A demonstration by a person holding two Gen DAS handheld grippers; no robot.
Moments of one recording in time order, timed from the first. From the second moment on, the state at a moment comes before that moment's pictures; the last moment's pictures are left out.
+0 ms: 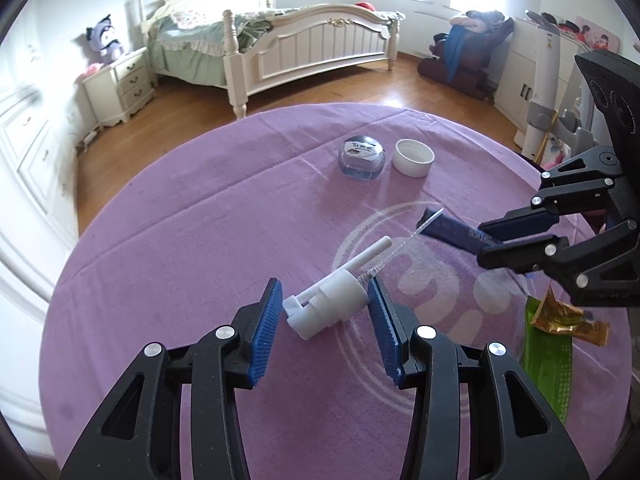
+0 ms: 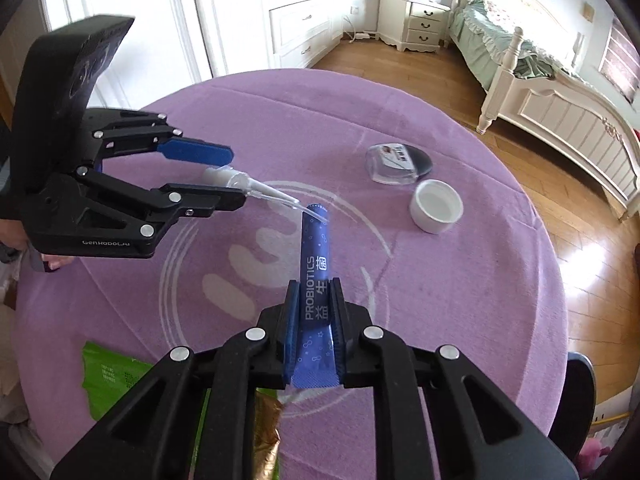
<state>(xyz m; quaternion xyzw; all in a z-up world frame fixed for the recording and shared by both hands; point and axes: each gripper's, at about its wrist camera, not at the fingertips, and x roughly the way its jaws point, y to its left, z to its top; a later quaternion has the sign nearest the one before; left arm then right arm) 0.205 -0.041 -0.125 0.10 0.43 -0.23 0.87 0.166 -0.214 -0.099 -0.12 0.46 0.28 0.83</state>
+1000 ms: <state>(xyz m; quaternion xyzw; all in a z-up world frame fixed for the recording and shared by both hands) 0.190 -0.262 -0.053 0.09 0.36 -0.32 0.87 0.152 -0.449 -0.098 0.16 0.37 0.14 0.90</state>
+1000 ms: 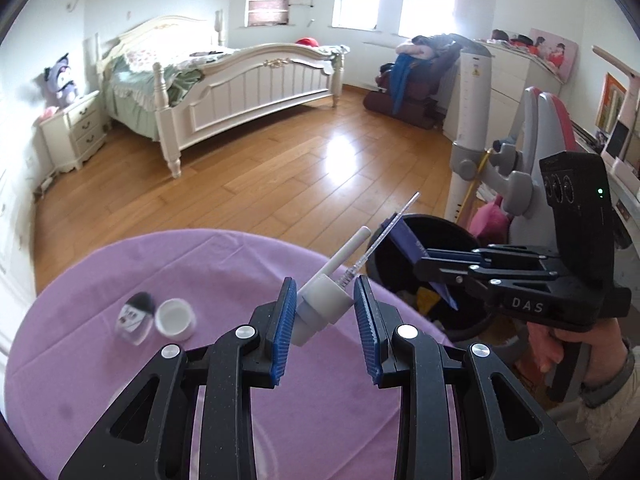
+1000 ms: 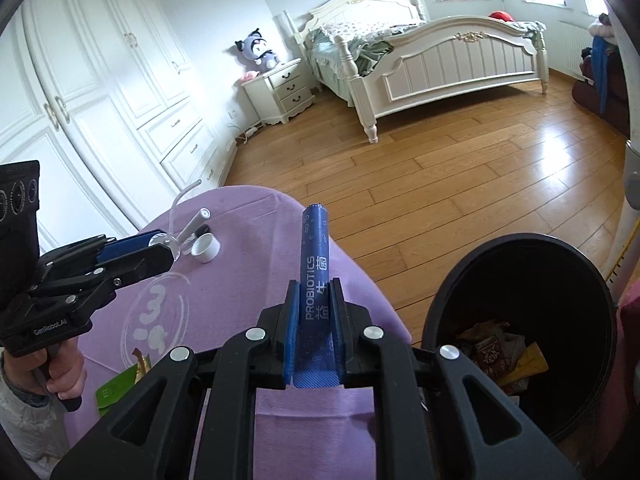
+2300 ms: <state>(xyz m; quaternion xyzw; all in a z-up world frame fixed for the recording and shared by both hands) 0.198 -0.482 -0.138 0.12 0.44 -0.39 0.80 0.124 -0.593 -0.179 0.29 0.39 0.02 0.88</state>
